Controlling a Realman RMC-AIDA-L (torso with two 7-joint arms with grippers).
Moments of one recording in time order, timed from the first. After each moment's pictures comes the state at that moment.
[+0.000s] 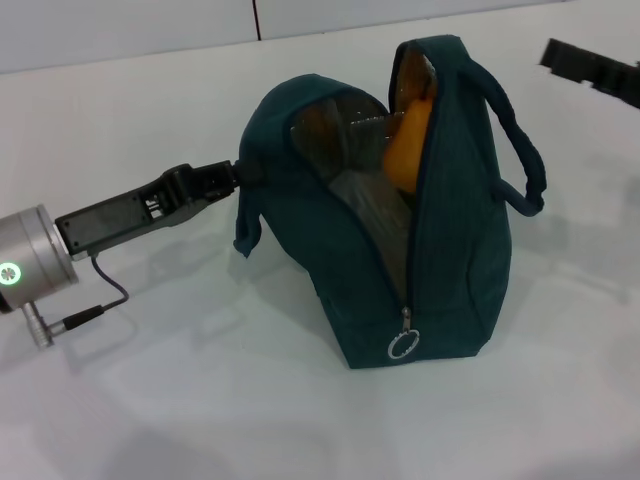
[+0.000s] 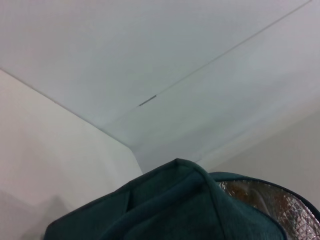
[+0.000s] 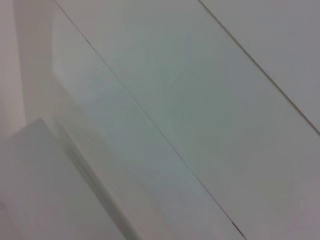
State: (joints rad) left arm -0.57 -2.08 0.97 0.42 1.53 1.46 -1.99; right arm 0.41 1.89 -0.72 -0.48 -1.41 -1.85 1.67
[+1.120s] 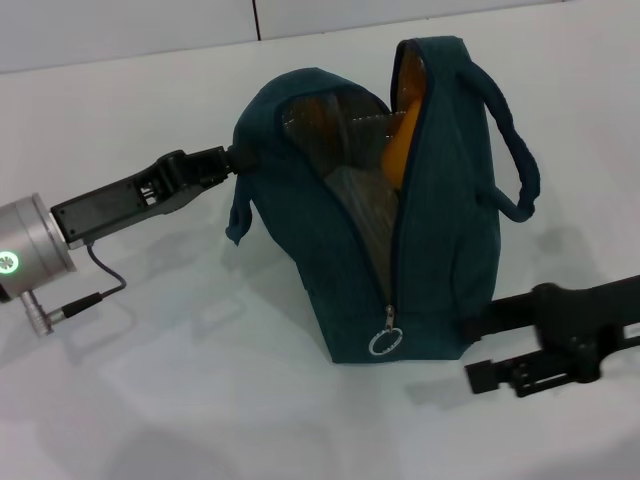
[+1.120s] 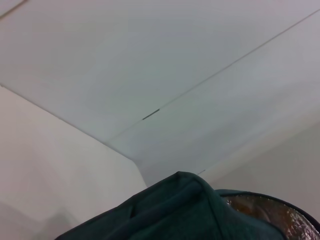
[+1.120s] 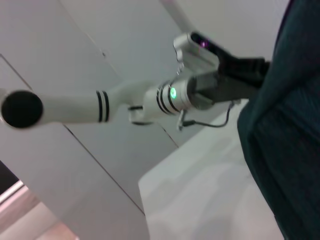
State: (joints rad) left arm -0.58 -2.08 0.95 0.42 1.52 1.44 -1.98; right arm 0.48 1.93 -0.84 -0.48 -1.97 -1.89 1.49
